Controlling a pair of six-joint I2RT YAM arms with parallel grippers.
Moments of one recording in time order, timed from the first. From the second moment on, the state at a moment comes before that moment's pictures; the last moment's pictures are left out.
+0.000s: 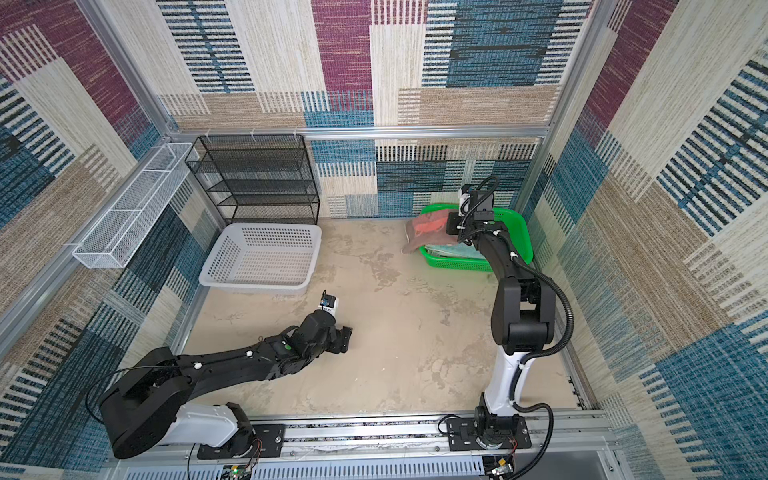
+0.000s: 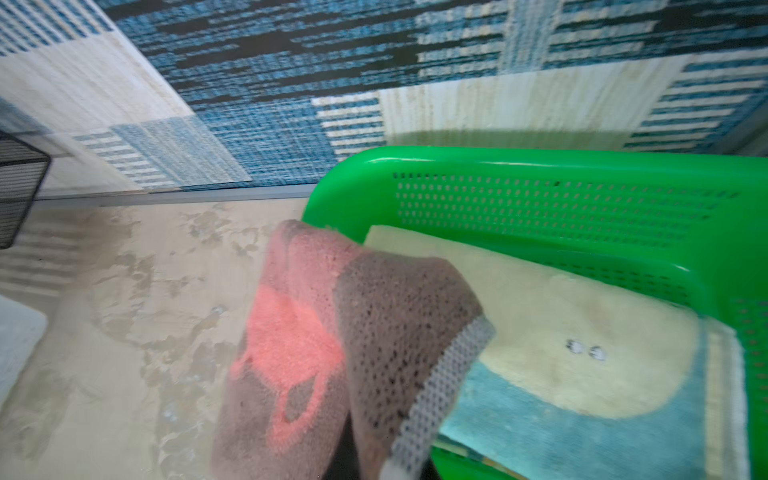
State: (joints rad) left arm -0.82 1.39 0.56 0.03 -0.29 -0.44; right arm -0.02 1.92 1.64 -0.36 -0.16 0.09
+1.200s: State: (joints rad) left arm -0.82 1.28 0.56 -0.05 -0.33 -0.44; right arm -0.16 1.82 1.41 -0.26 -0.08 0.01
